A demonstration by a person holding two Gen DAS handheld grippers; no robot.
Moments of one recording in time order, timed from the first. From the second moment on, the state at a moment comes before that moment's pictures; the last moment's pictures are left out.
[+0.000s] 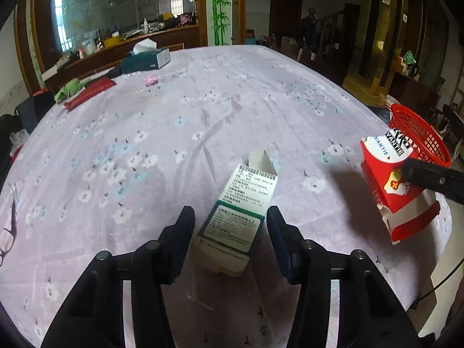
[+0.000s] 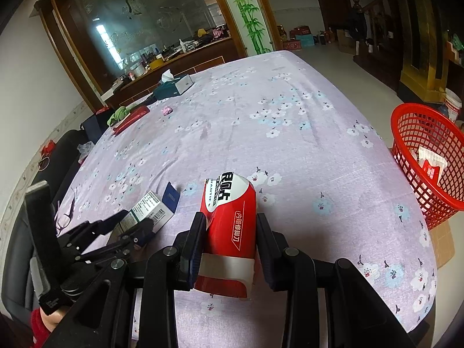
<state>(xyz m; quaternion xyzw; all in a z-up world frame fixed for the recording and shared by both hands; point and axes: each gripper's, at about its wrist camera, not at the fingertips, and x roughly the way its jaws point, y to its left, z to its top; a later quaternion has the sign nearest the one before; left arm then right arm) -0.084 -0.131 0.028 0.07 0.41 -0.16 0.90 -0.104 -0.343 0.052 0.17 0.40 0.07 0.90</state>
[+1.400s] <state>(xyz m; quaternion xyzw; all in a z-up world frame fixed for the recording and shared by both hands) -0.096 -0.176 0.076 0.09 0.34 -0.18 0.92 -0.116 -0.378 0.065 0.20 0.37 0.04 0.91</state>
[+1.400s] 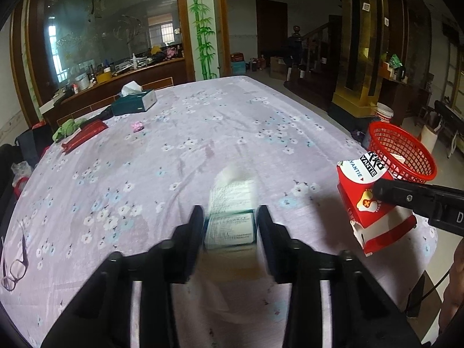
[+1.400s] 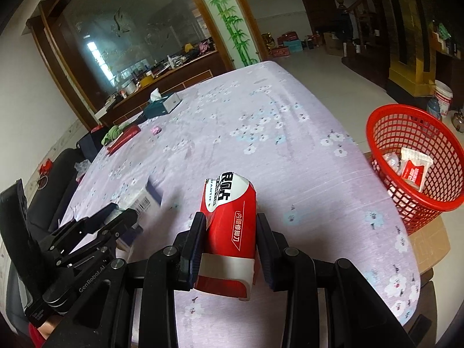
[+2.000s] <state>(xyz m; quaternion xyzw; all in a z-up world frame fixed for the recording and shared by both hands) -0.077 -0.153 0.050 0.05 0.42 -0.18 0.89 -0.120 -0.399 0.067 0.22 0.37 0.03 0.90</state>
